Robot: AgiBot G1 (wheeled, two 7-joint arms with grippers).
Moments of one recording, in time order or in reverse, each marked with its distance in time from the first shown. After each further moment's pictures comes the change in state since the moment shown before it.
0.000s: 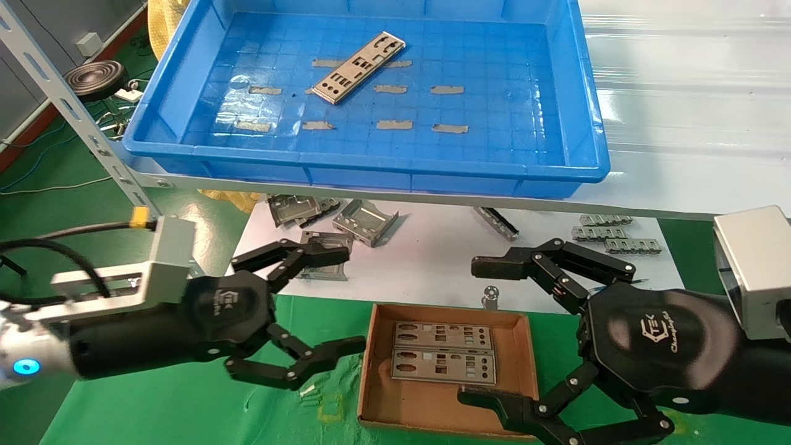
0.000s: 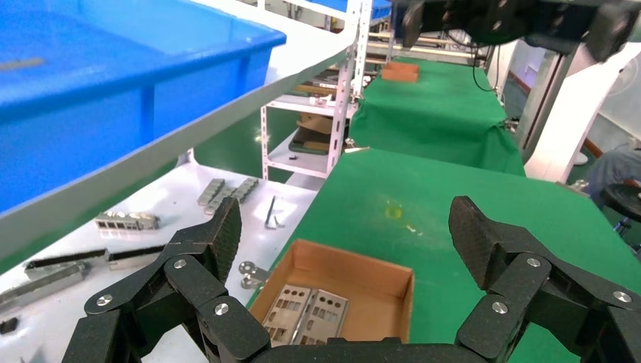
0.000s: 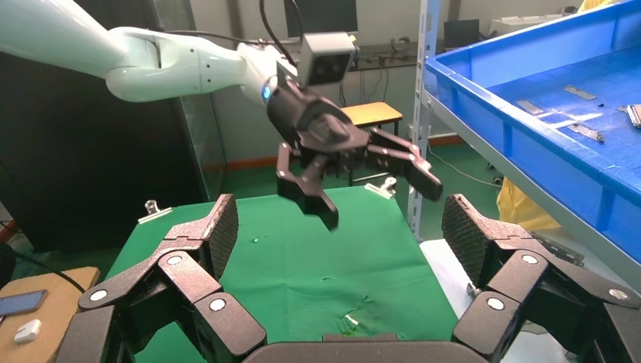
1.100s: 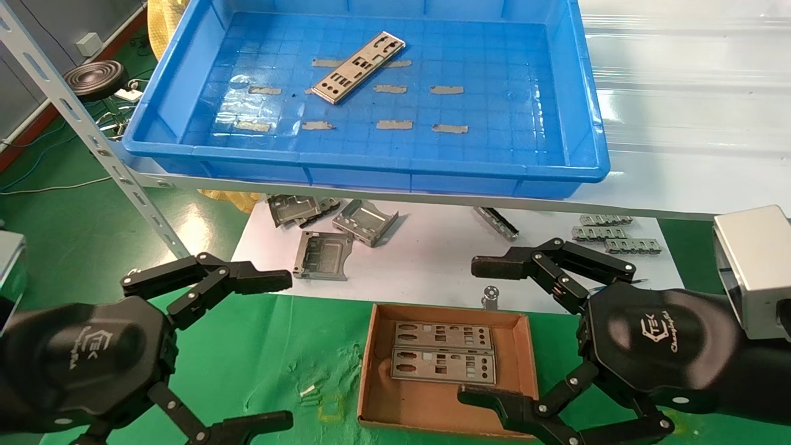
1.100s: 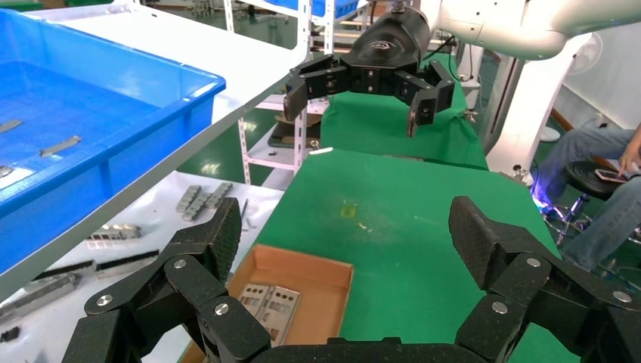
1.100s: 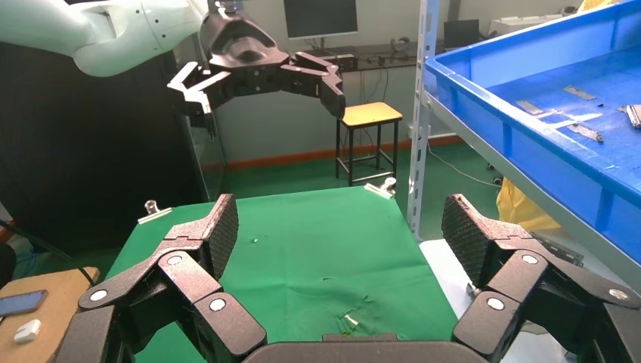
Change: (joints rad) left arm 0.153 -0.270 -0.211 -0.467 -0.073 -0.011 -0.283; right arm 0.000 0.000 0.000 0.000 0.000 0.000 0.000
